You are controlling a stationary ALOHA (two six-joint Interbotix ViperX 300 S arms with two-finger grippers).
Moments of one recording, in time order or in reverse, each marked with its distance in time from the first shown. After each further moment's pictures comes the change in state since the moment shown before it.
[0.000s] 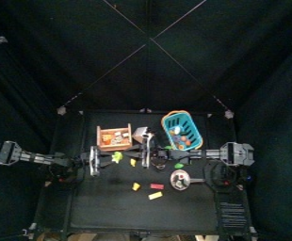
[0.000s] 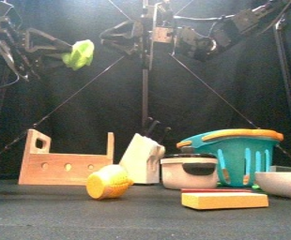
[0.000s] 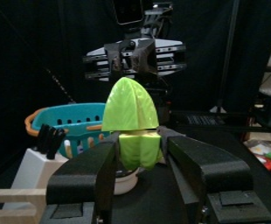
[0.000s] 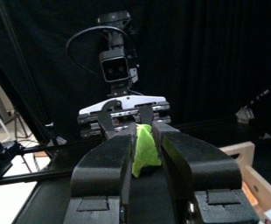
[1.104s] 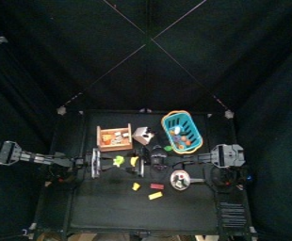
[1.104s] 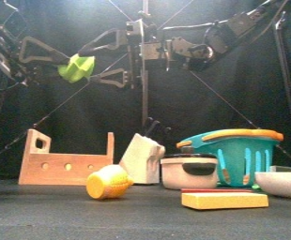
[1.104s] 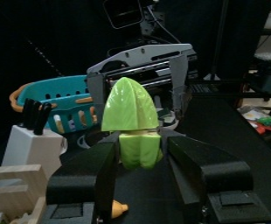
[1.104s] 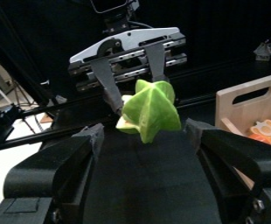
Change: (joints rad) left arm 0.000 0.000 -0.003 0.051 0.144 0.002; right arm 0.080 0.130 -0.038 0.087 0.124 -0.002
